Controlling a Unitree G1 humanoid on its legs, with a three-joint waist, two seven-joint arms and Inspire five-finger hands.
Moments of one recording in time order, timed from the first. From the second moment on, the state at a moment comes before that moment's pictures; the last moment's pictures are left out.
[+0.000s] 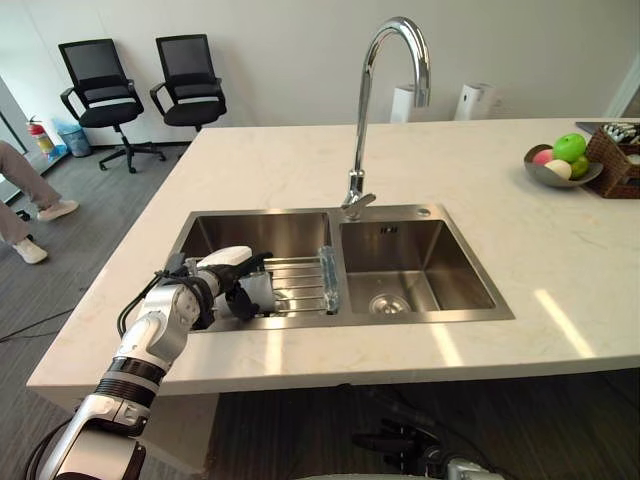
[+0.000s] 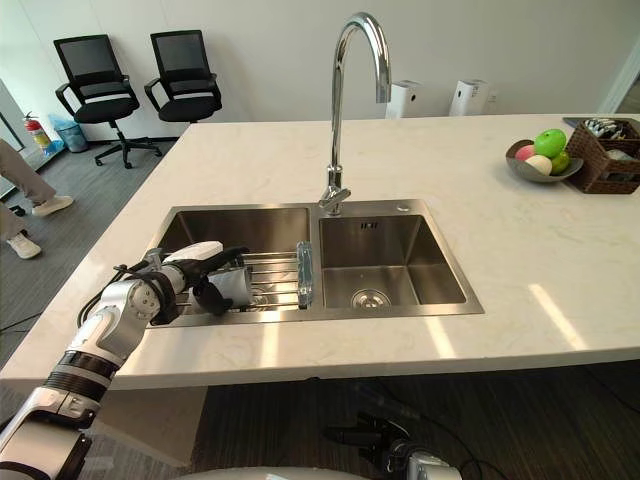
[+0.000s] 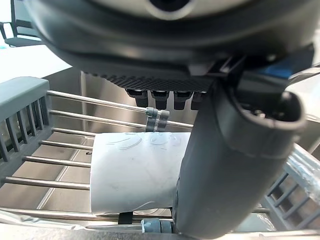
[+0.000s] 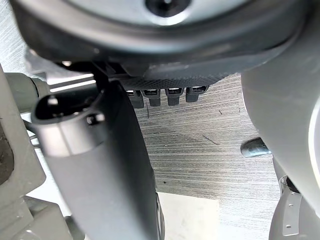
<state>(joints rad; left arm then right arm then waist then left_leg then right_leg) -0.39 0.60 -0.20 0.33 0.69 0.04 -0.53 0.09 -0.16 0.10 0.81 0.27 0.30 0.25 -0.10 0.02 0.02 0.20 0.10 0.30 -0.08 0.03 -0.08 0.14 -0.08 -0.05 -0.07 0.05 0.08</state>
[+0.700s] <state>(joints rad) -0.46 0.58 -0.19 0.49 0.66 0.17 -0.65 0.07 -0.17 0.10 0.81 0.27 0.34 0.28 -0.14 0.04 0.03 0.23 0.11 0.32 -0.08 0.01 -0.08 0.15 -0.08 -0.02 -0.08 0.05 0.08</state>
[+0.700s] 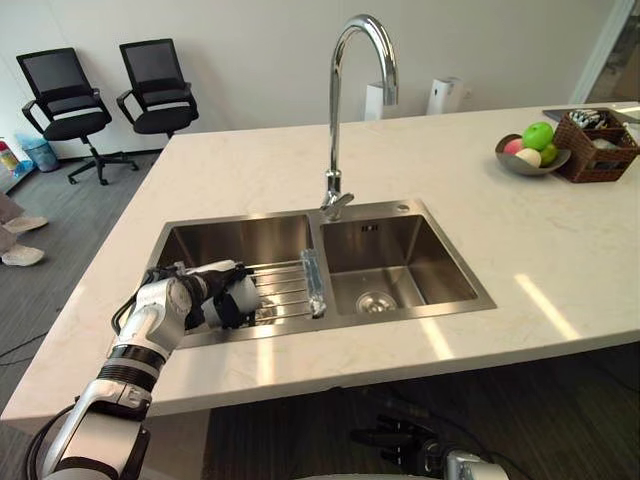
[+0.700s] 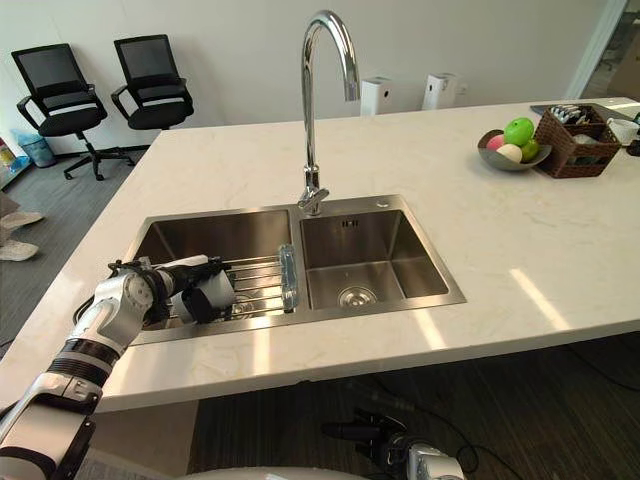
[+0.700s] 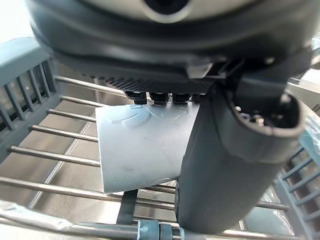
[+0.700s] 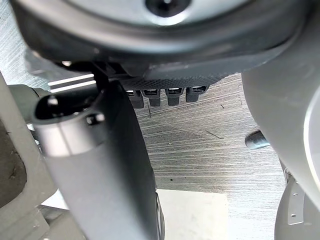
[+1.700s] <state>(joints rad) -0.43 0.46 -0.06 0.66 0.57 0.20 -0.43 0.02 -0.18 0.09 0.84 0.24 0.42 0.34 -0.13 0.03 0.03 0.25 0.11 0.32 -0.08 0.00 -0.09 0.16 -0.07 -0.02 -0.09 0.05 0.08</state>
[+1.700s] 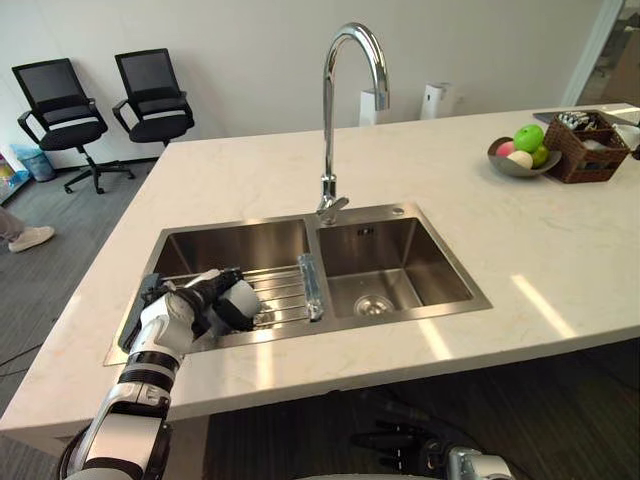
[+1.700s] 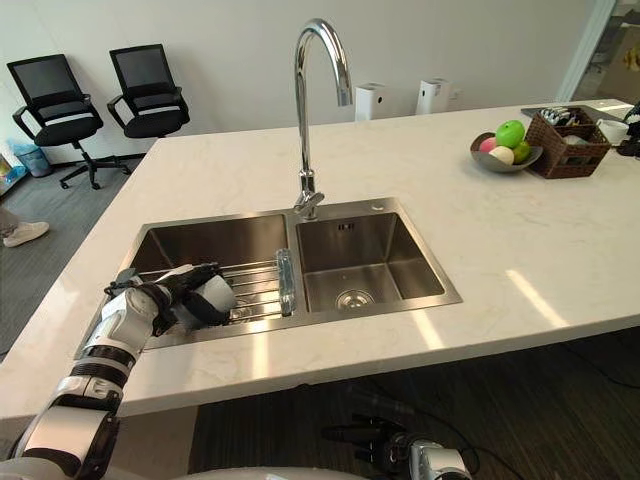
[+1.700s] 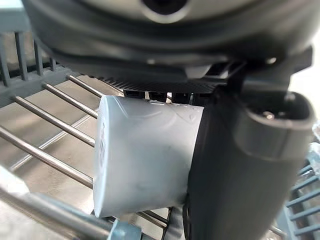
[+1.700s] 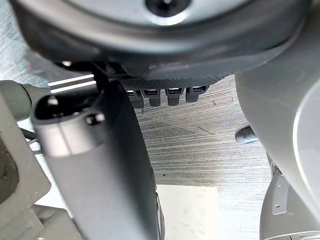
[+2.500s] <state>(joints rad) -0.19 0.36 0.08 0.22 -0.18 -0.15 -0.08 0.11 -0.15 0.02 0.89 0.27 0.22 0.32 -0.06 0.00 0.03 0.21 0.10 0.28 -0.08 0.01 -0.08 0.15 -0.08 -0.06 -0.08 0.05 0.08</state>
